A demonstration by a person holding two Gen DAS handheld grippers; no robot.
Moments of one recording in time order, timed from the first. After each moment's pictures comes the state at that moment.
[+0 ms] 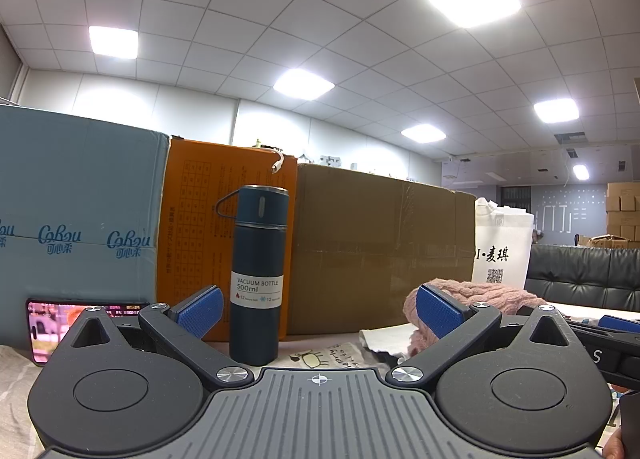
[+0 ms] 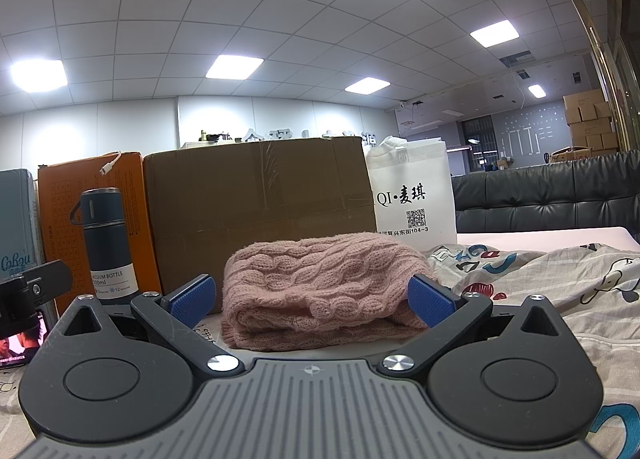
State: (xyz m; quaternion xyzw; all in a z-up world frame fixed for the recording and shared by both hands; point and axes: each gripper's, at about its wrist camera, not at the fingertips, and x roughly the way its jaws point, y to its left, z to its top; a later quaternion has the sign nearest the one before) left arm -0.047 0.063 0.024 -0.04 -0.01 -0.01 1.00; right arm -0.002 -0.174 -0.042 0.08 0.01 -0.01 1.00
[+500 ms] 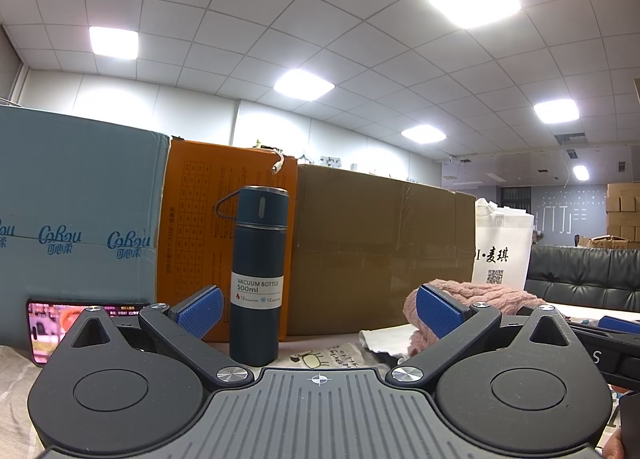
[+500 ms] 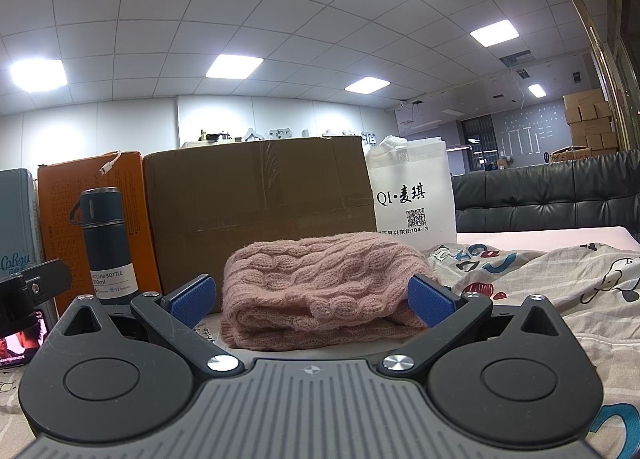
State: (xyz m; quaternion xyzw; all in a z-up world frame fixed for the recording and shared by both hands) left arm -0.047 0.064 0.024 -0.03 -0.01 -0.01 1.00; right arm -0.003 -0.174 -0.042 0.08 0.01 -0.01 1.00
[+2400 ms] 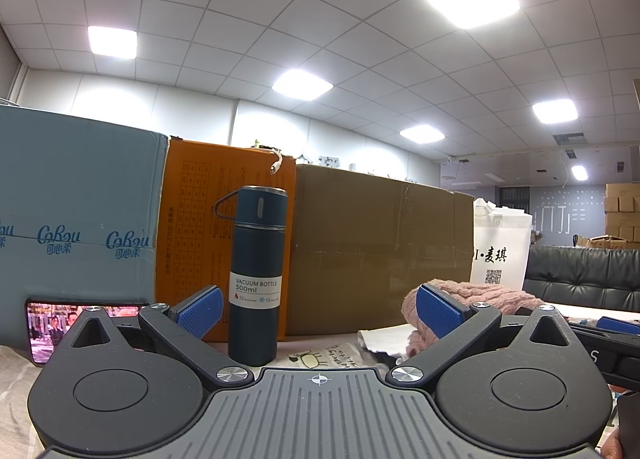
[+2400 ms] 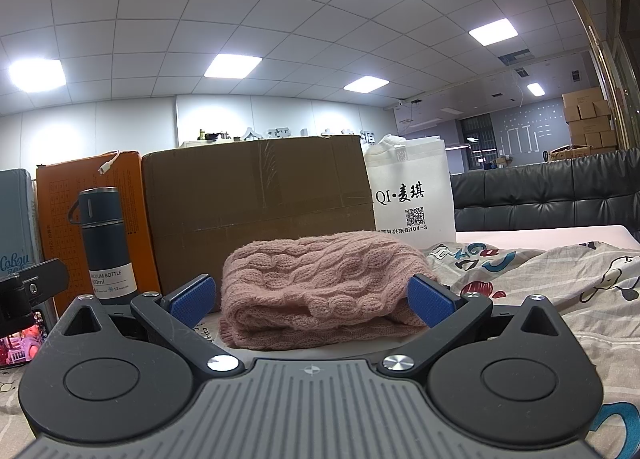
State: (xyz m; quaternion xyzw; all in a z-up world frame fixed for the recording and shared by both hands) left arm -0.048 0.063 0.024 -0.04 -0.01 -0.01 1.00; right arm -0.002 -0.174 -0.042 0.08 0.01 -0.01 1.00
